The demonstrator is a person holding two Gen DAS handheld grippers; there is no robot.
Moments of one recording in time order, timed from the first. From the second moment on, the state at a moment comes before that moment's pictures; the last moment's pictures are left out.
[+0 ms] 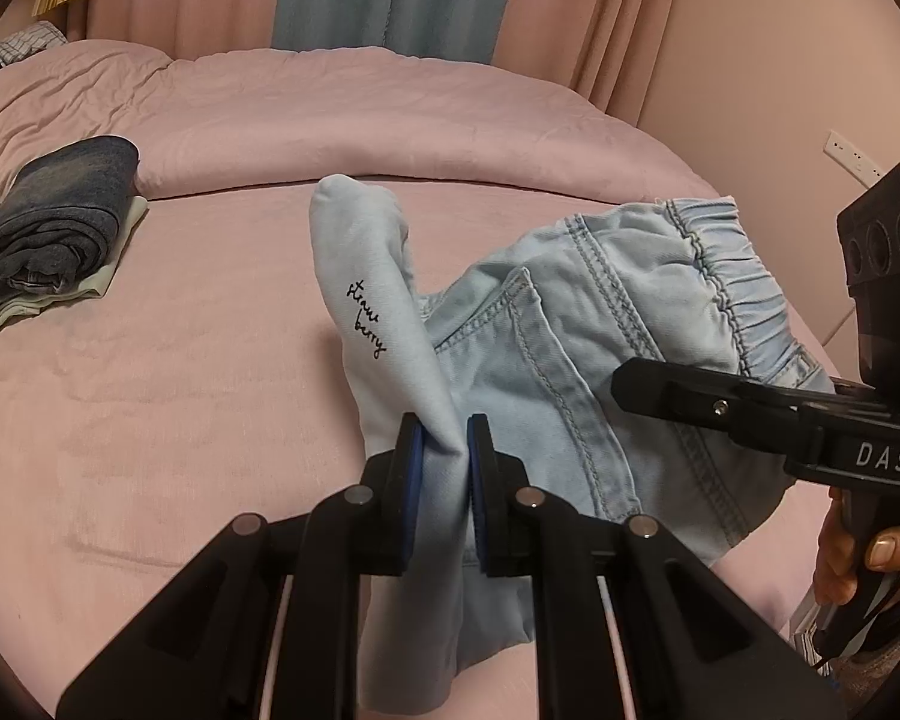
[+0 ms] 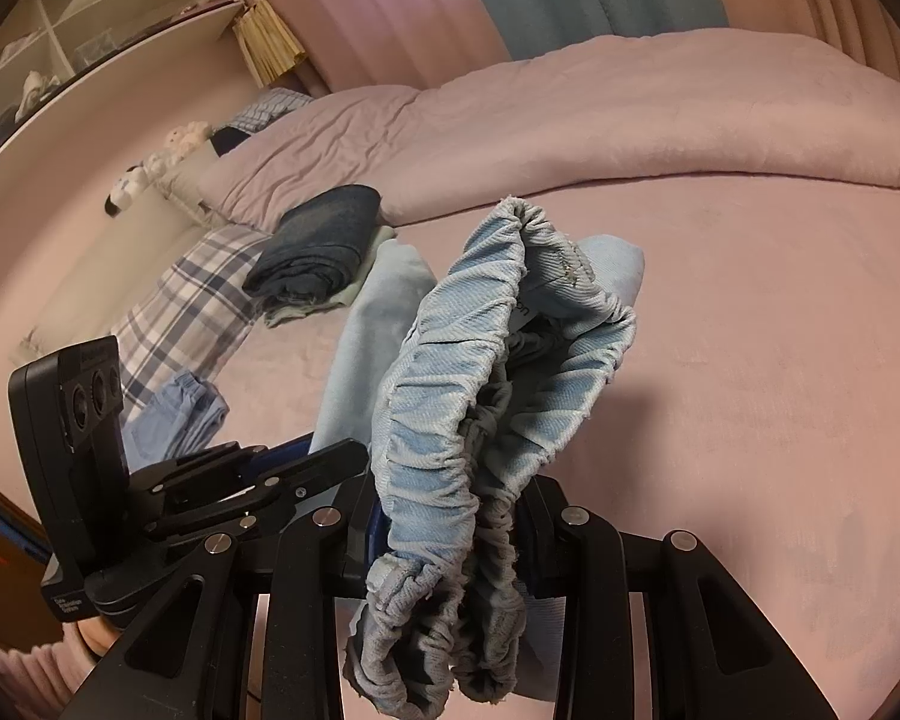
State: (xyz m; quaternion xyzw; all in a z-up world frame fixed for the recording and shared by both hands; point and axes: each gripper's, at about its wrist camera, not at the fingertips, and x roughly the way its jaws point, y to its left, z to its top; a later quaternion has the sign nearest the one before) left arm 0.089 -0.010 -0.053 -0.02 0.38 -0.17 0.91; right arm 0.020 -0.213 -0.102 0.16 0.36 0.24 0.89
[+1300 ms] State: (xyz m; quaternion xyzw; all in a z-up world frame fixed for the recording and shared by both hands) left arm 0.110 -0.022 -0.061 -0.02 0.40 -0.17 0.90; right arm 0.034 -0.212 -0.108 0.16 0.37 0.23 0.89
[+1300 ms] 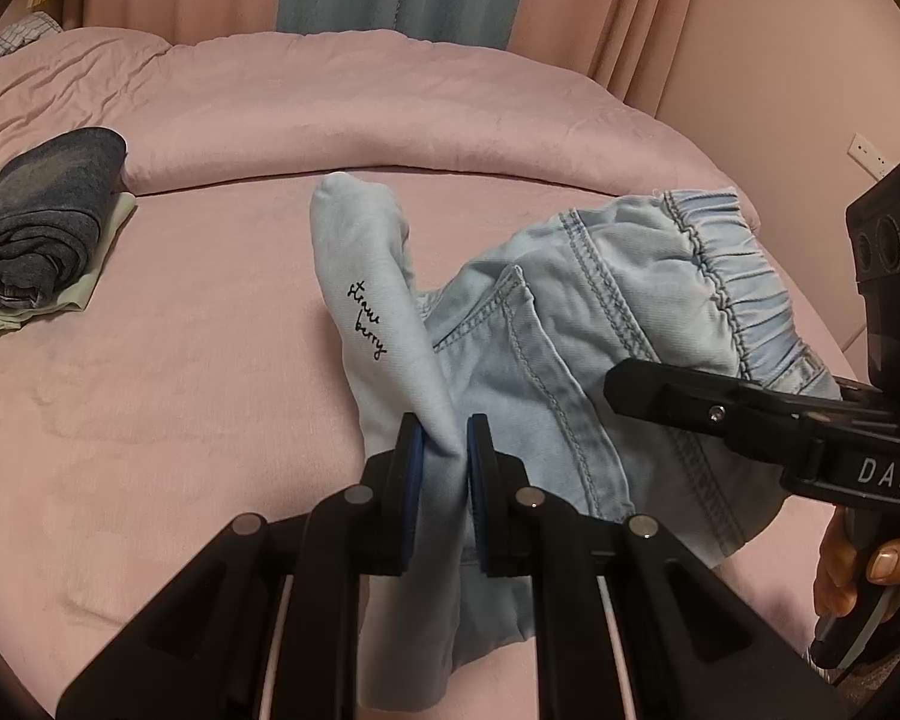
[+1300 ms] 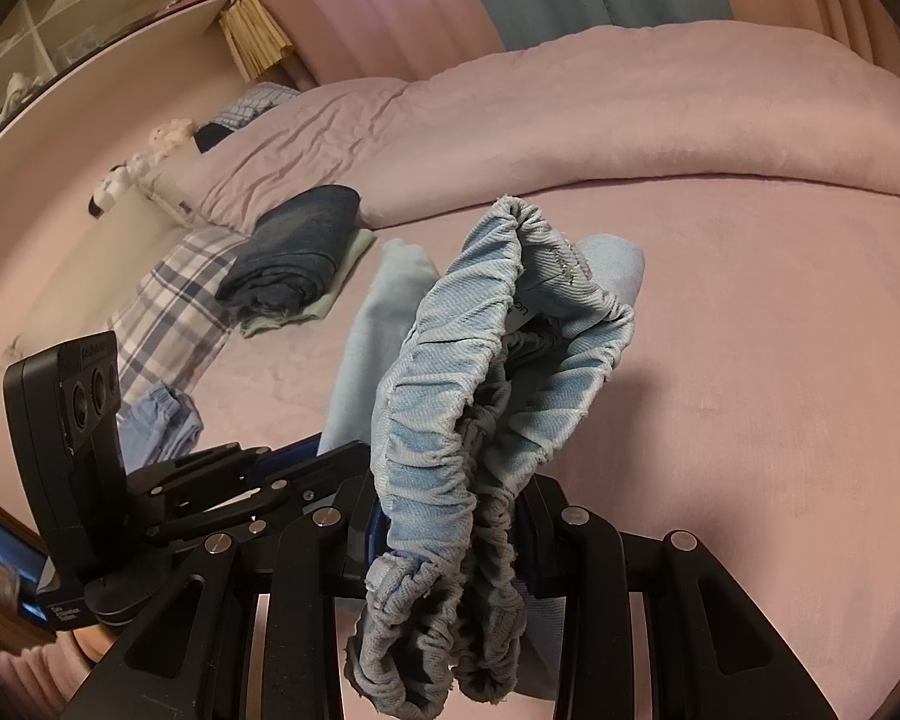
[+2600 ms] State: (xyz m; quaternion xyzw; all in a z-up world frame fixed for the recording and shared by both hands) left arm 0.144 -0.014 -0.093 -0.01 0.44 -0.13 0.89; right arm 0.079 -0.225 -0.133 0.17 0.41 0.20 0.87
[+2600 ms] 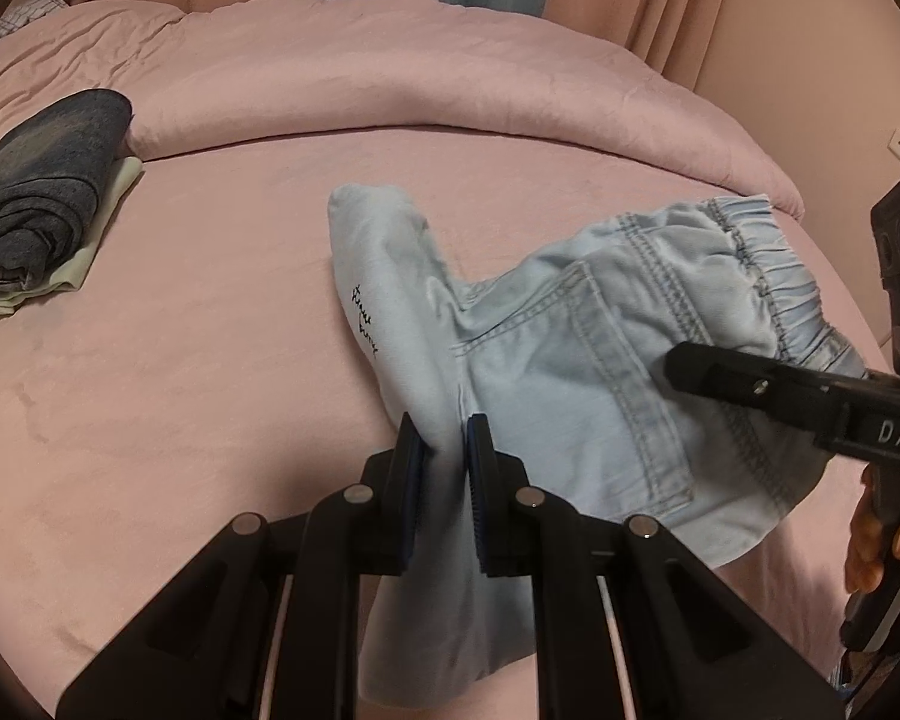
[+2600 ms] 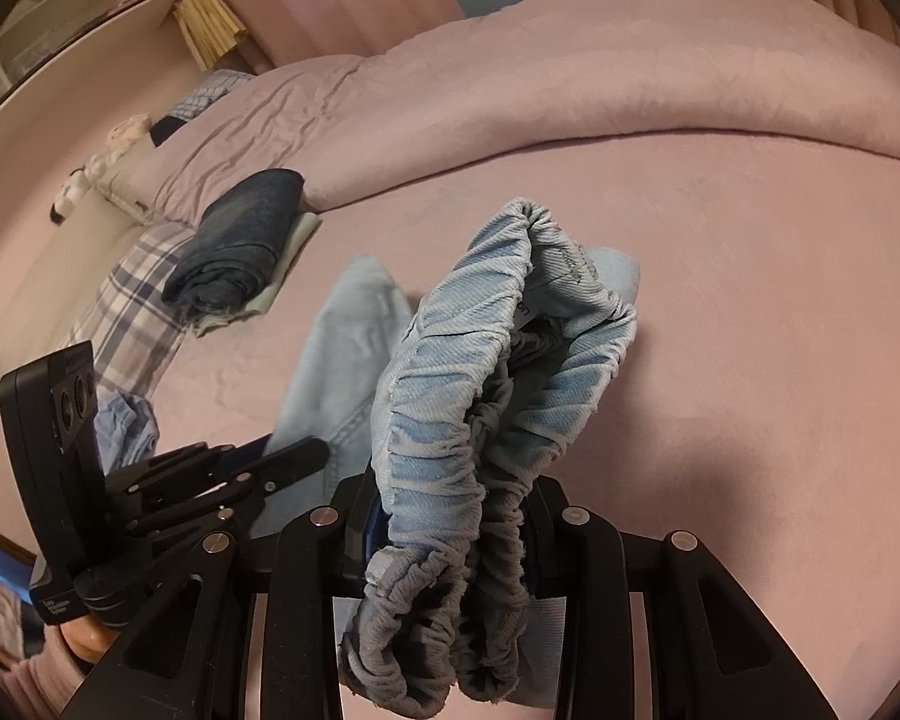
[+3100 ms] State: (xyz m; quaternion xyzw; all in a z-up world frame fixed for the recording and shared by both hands) left arm 0.144 0.010 -0.110 0.01 0.46 -0.09 0.88; right arm 0.084 -0.241 -0.153 0.18 0.44 0.17 0.86
